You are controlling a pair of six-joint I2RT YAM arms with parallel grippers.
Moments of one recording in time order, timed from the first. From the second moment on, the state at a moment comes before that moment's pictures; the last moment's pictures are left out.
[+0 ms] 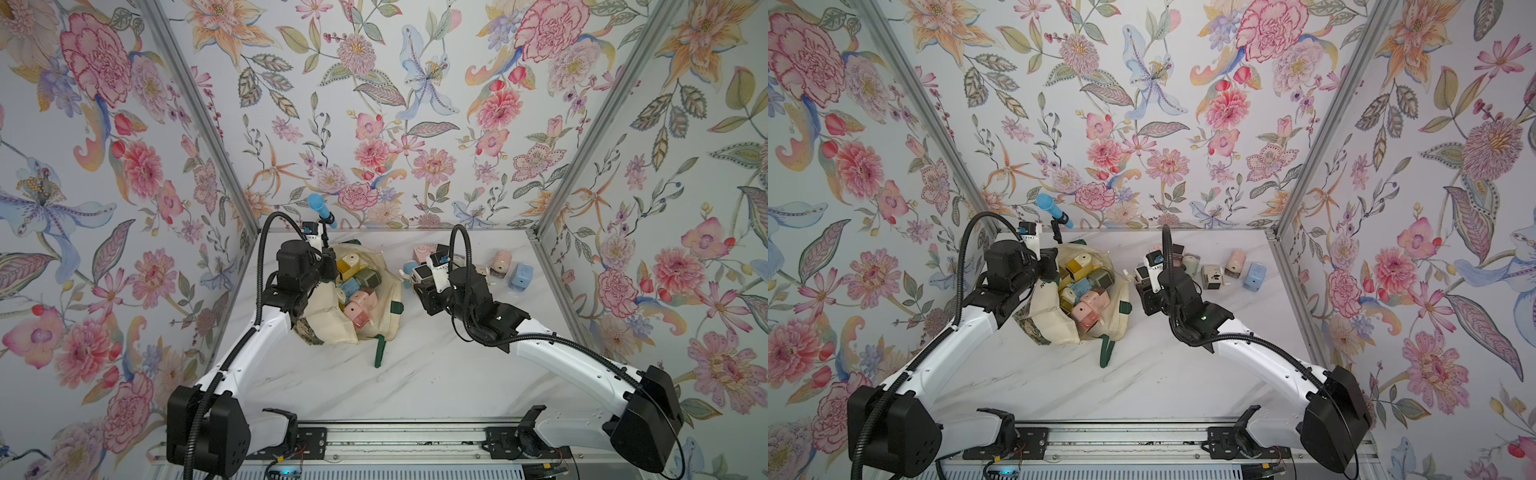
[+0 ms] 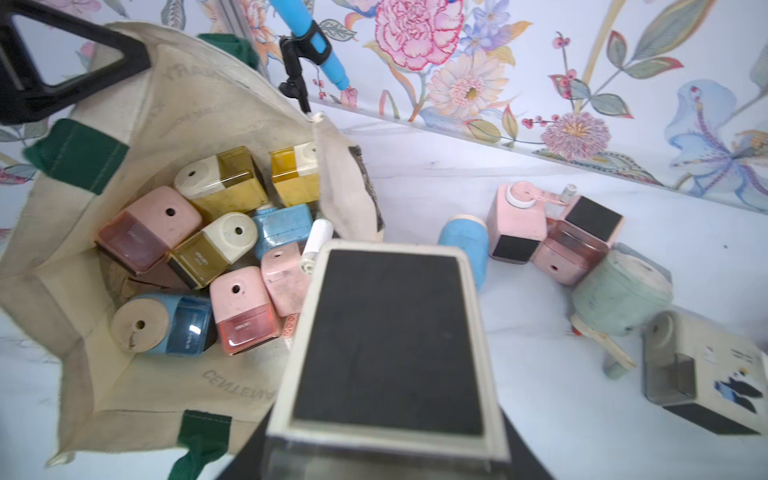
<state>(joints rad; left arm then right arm) -0.23 1.28 1.01 -0.08 0.08 -0.16 0.74 1.28 0.97 -0.14 0.13 0.20</state>
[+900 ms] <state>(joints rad) -0.23 1.28 1.01 -0.08 0.08 -0.16 0.55 1.50 0.84 0.00 0.18 0.32</state>
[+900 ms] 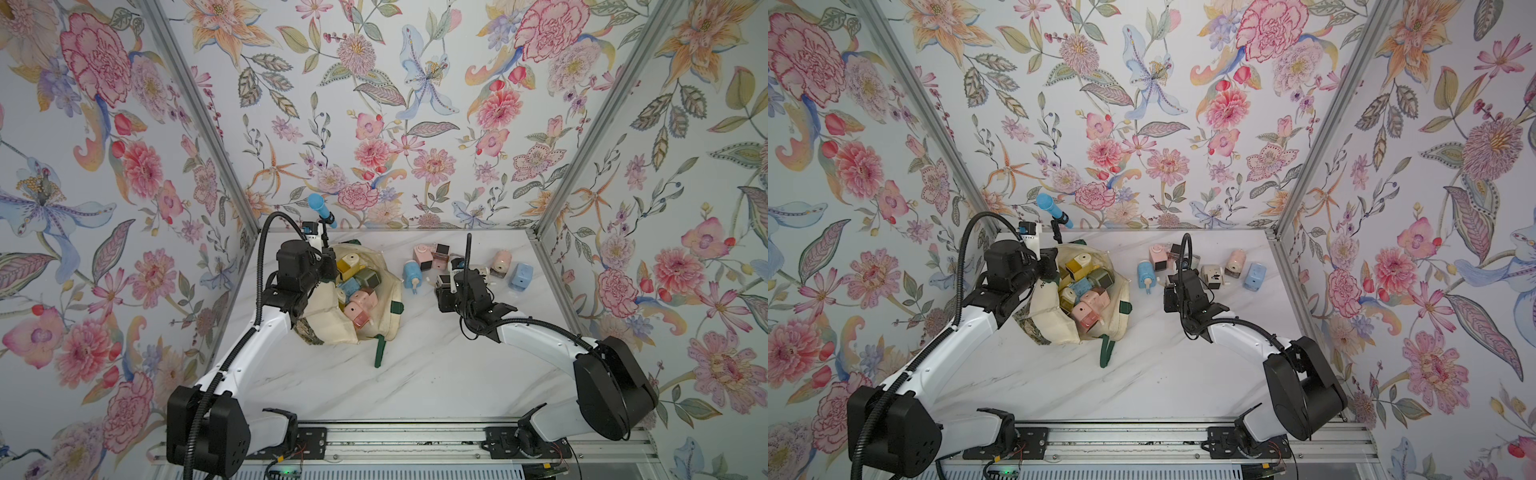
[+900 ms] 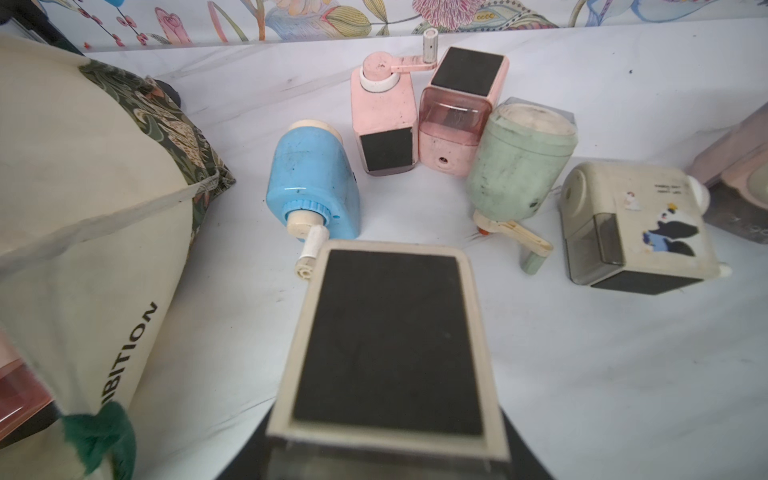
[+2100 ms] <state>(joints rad) -0.23 1.28 1.01 -0.08 0.08 -0.14 0.53 2.00 1.18 0.17 0.24 0.33</state>
